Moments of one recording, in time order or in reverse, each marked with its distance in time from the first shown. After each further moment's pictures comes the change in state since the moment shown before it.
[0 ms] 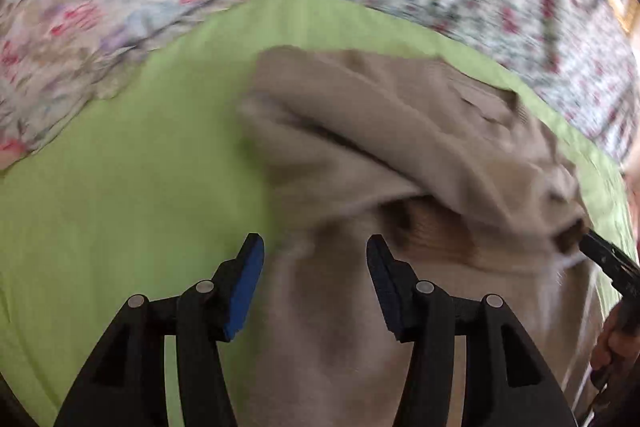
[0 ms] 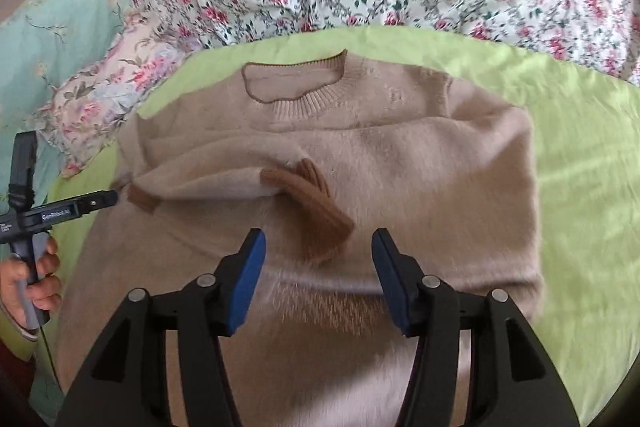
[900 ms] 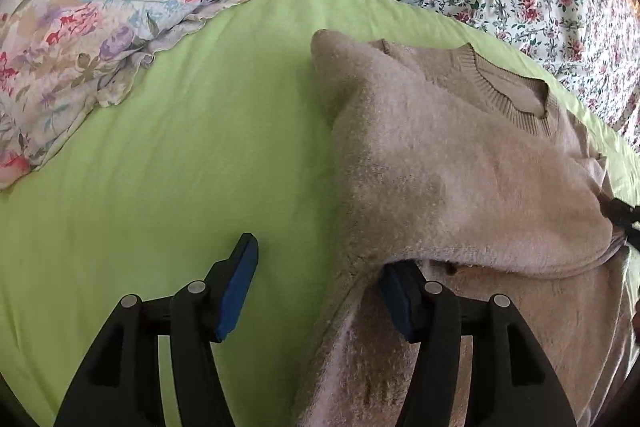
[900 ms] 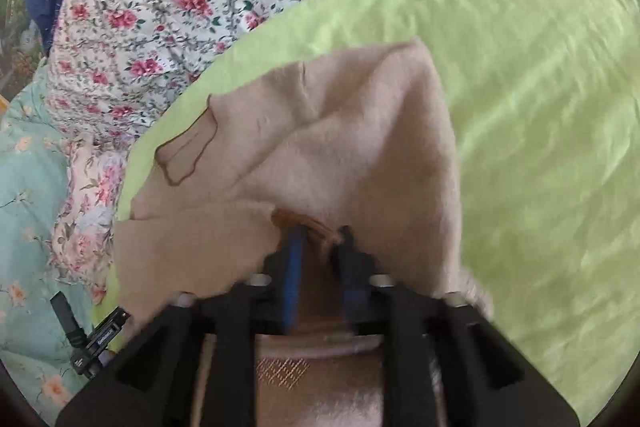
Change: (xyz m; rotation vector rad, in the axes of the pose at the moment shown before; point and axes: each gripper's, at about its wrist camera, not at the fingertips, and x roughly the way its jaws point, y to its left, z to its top) left arm 0.024 0.001 0.006 0.053 0.007 0.060; right arm 0.012 -0.116 0.012 0.501 0.046 0.069
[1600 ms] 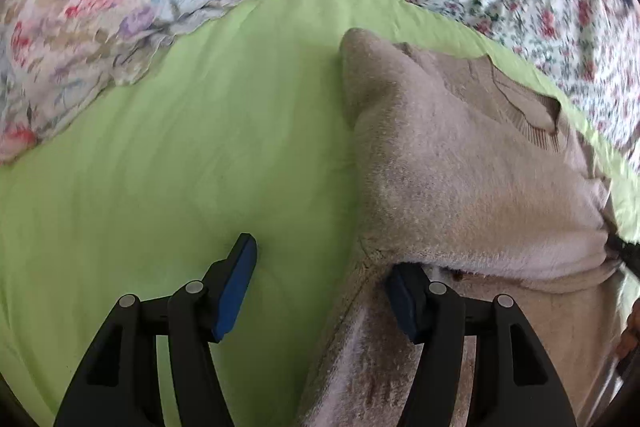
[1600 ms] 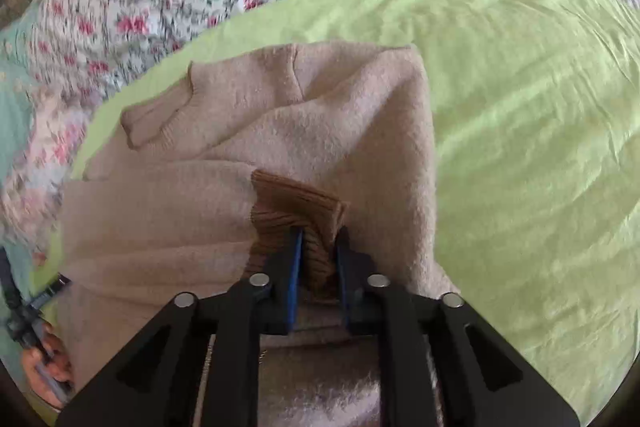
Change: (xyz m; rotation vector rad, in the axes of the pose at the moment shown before) left arm 0.001 0.013 -0.002 -0.097 0.006 0.000; right arm 0.003 0.008 -0.018 -0.146 -0.035 -0.184
